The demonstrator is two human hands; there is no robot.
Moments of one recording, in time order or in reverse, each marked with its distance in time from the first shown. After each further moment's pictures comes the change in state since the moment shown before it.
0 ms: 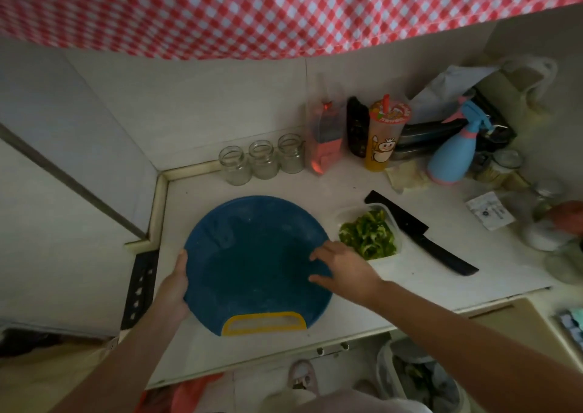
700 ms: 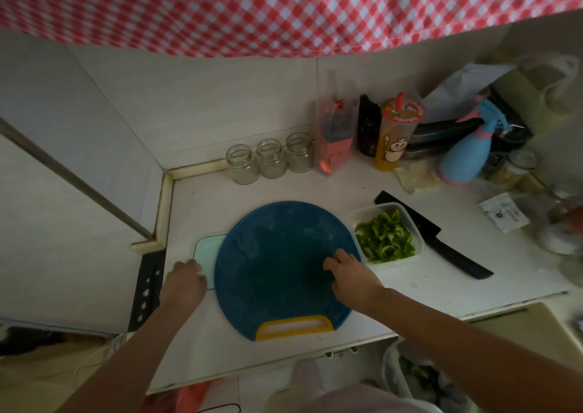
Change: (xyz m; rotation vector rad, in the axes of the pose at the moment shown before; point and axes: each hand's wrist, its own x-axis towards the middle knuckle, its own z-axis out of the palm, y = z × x) left_hand 0.040 -0.003 -0.024 1.388 0.283 0.358; right_hand 0.012 0.000 0.026 -0.147 -0.206 0.194
